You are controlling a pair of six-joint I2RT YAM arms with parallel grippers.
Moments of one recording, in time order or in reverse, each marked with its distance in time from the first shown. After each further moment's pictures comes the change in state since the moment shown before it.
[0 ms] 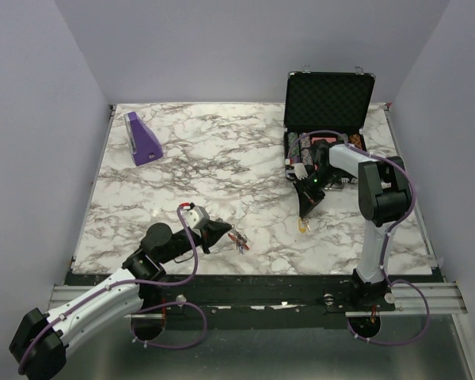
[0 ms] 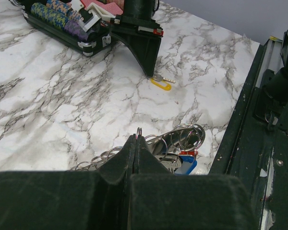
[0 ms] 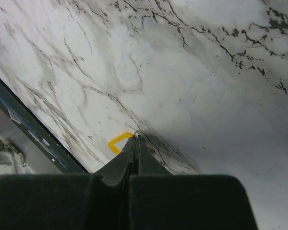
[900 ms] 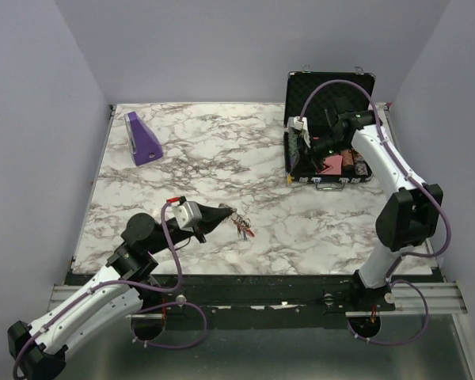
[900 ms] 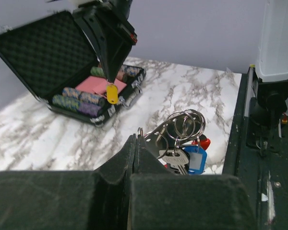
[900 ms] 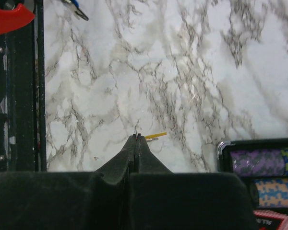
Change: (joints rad) left arm 0.000 -0.051 0.252 -0.127 0.099 0.156; right arm 0.010 -0.269 0.288 -0.150 -0.349 -0.499
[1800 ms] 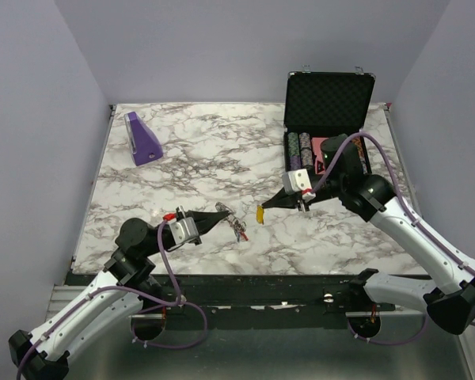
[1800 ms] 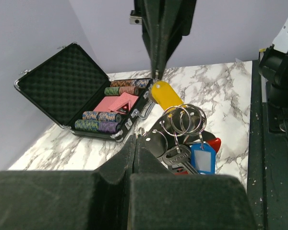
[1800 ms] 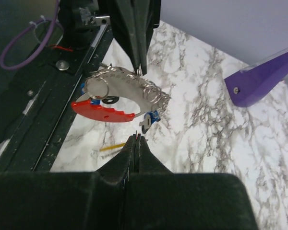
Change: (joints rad) left arm 0.043 -0.054 -0.006 0.017 0.116 0.210; right arm 0.403 -0.645 -0.517 0.671 -0.107 0.159
